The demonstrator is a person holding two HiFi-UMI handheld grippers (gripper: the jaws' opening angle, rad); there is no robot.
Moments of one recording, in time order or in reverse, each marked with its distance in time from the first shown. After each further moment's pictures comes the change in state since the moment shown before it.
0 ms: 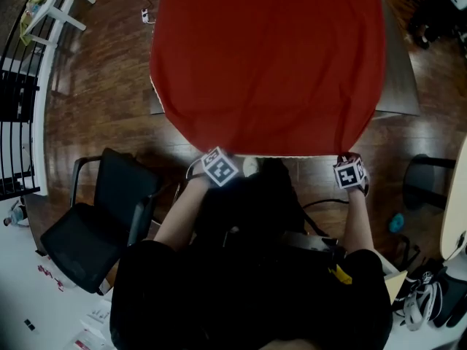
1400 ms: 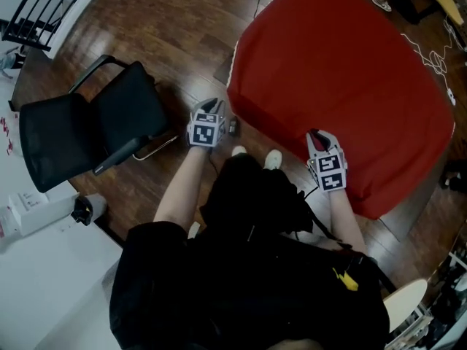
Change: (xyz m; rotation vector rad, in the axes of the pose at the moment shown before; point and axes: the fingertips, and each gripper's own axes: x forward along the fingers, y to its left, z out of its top) left arm -0.104 0.194 -0.126 -1.065 -0.534 0.633; right arm -0.086 0.196 0.344 -0.578 -0.591 0.455
